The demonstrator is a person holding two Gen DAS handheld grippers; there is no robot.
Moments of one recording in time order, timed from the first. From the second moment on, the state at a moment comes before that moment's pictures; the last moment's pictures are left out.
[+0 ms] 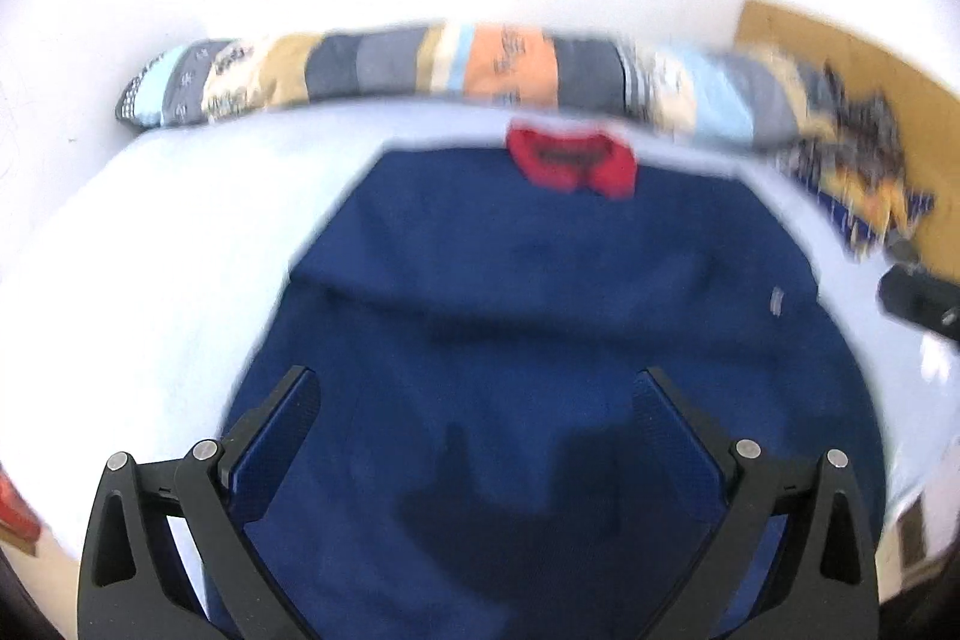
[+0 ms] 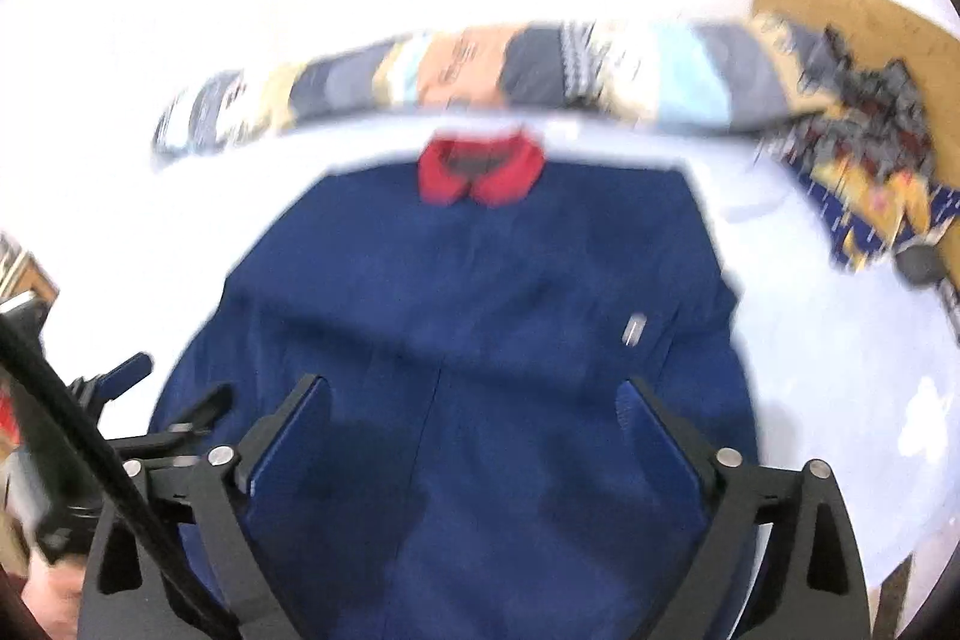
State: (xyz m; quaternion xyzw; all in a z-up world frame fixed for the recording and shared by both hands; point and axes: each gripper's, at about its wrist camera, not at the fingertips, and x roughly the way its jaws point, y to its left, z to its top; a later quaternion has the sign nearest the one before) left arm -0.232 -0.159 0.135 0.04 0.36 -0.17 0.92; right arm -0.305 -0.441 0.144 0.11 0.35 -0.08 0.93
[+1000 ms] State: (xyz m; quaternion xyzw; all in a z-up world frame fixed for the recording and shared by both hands) left arm -0.176 -0.172 0.007 0.07 0.41 -0.08 0.90; right arm -0.228 -0.470 -0.012 0.08 0.43 -0.10 0.89
